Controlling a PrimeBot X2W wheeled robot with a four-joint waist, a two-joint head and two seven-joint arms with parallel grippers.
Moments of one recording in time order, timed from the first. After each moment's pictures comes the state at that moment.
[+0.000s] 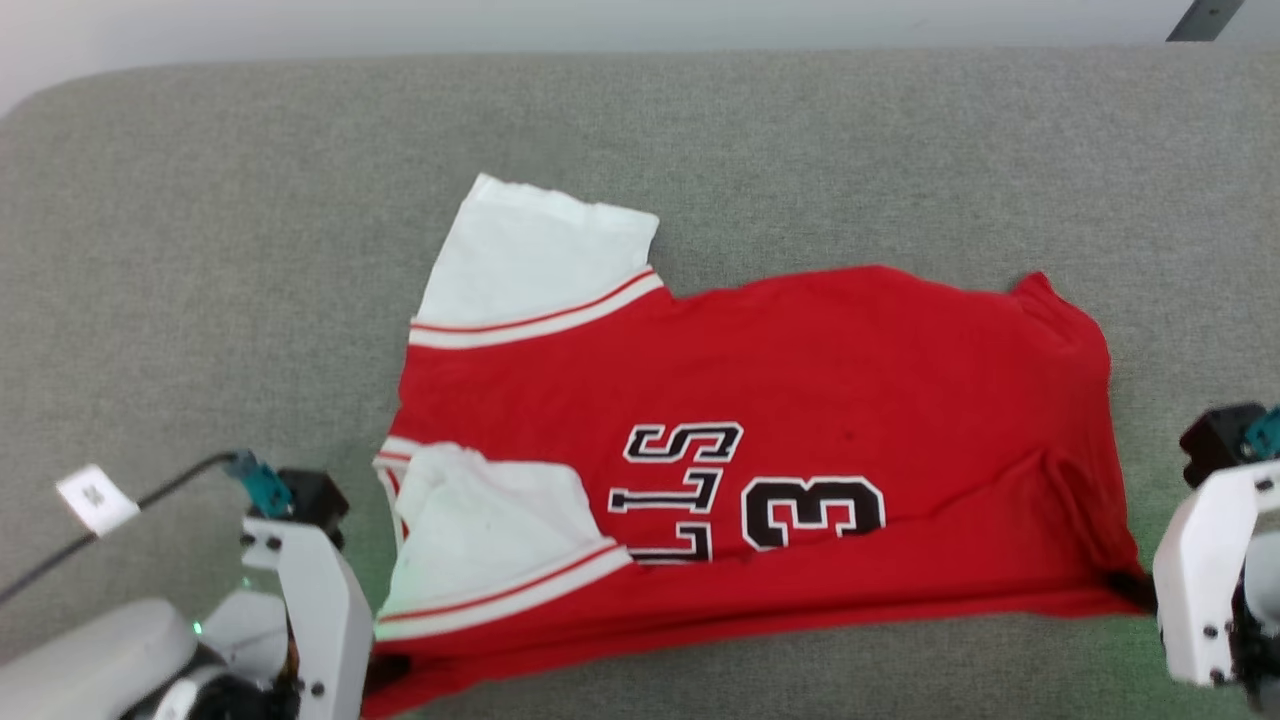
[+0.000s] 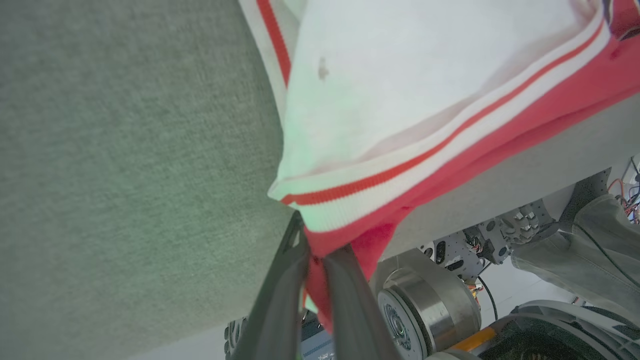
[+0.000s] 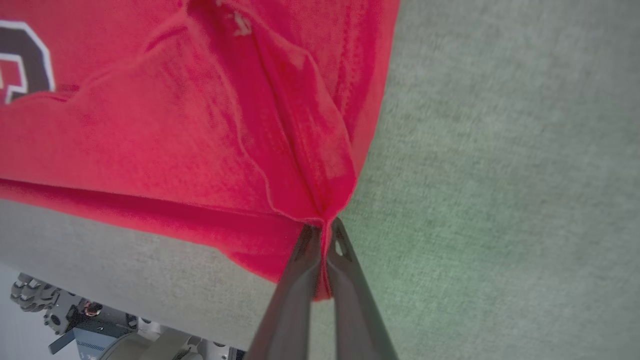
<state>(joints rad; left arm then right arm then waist) -0.67 1.02 -1.12 -0.10 -1.47 0.31 0.61 -0.22 -0.41 0.02 -0.04 0.53 0.13 1.16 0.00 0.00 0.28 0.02</state>
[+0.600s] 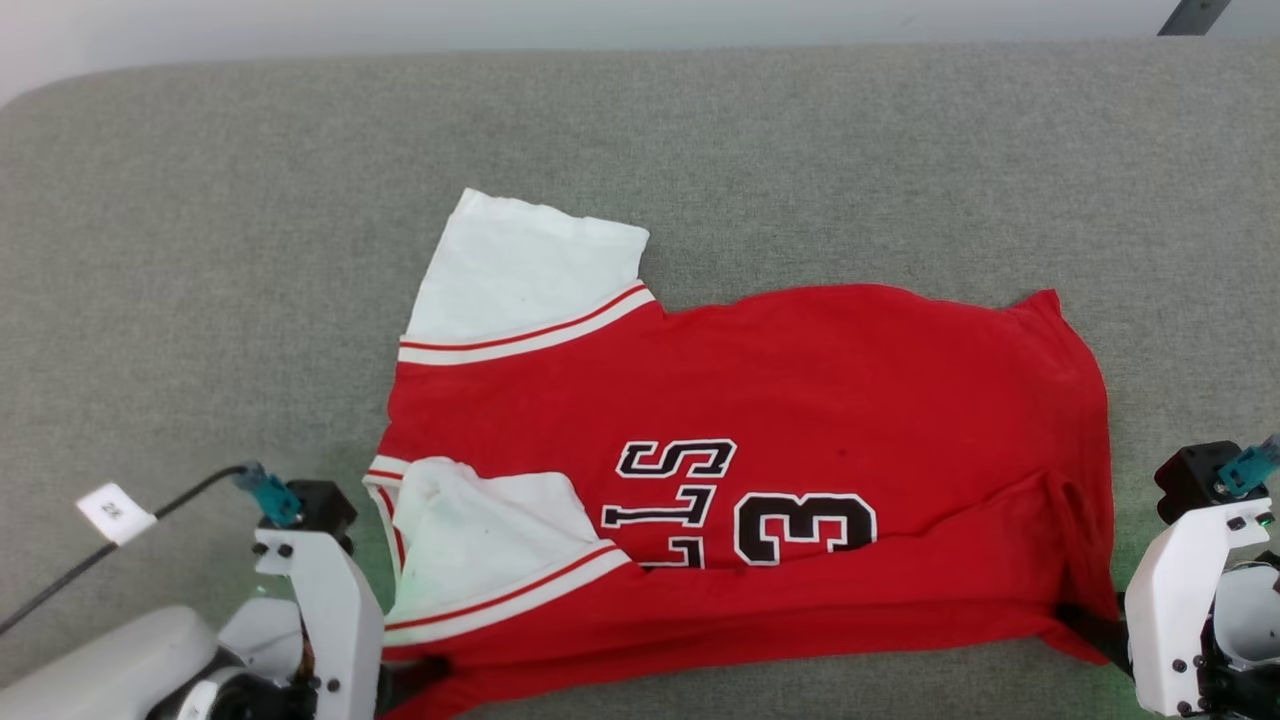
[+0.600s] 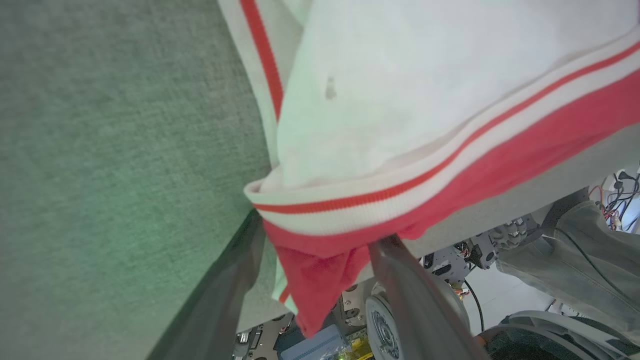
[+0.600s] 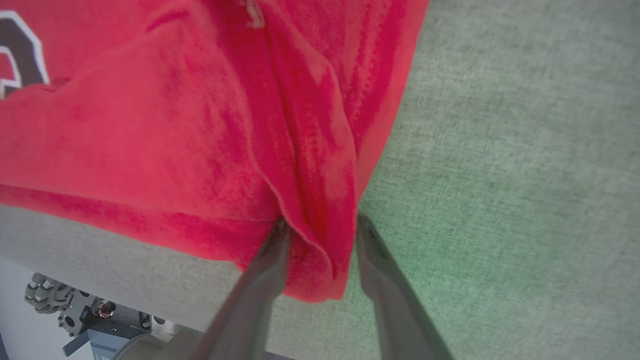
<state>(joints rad) -0.63 0.96 -1.12 -0.02 -1.49 0.29 0.56 -0.14 -0.34 0.00 -0.08 0.49 0.13 1.12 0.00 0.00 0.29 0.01</state>
